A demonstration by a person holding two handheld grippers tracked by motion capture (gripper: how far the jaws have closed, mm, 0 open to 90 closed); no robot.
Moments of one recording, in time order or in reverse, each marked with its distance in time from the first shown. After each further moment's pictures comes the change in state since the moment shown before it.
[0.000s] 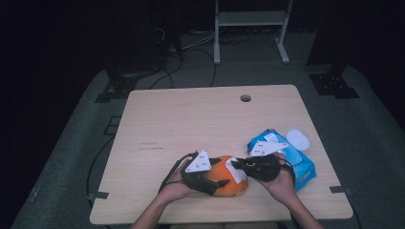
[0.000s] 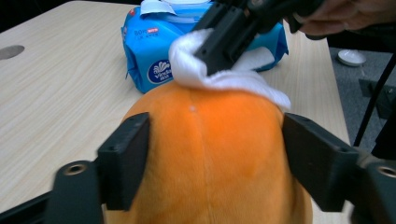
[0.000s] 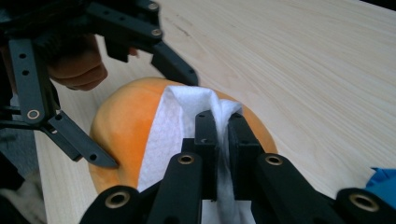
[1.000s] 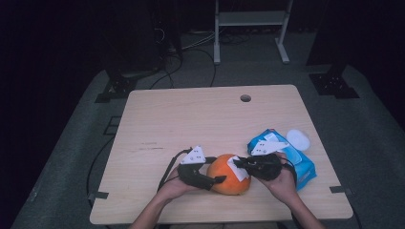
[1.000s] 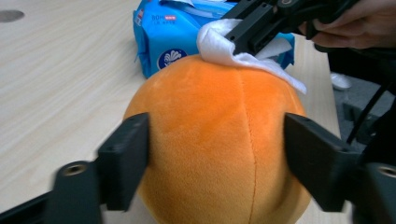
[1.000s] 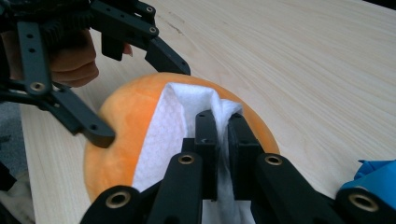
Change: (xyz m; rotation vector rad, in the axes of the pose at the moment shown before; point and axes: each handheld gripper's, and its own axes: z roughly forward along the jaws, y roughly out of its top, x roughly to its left) left arm 0.012 -0.004 -0.003 0.004 -0.006 -0.113; right arm -0.007 -0.003 -0.002 -0.004 -0.016 0.025
